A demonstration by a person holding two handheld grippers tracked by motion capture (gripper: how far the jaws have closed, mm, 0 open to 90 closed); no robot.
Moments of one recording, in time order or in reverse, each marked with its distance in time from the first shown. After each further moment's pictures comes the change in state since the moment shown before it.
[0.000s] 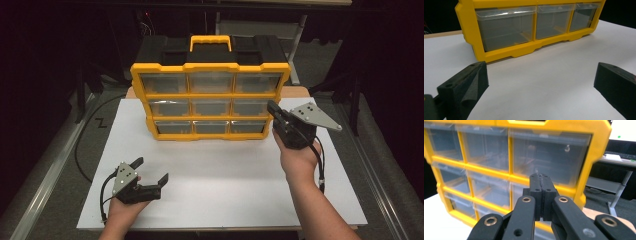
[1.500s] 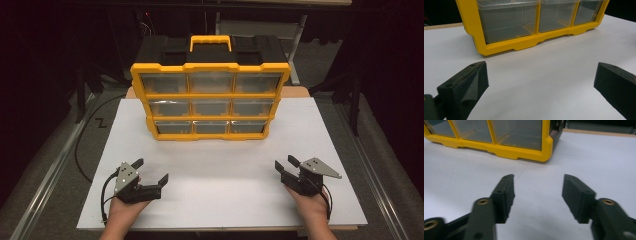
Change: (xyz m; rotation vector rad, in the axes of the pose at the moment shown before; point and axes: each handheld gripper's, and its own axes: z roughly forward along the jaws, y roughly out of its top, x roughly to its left) left arm 0.002 -0.004 0.003 0.039 0.008 -0.011; right arm -0.042 -0.164 -0.036 0.278 0.008 0.094
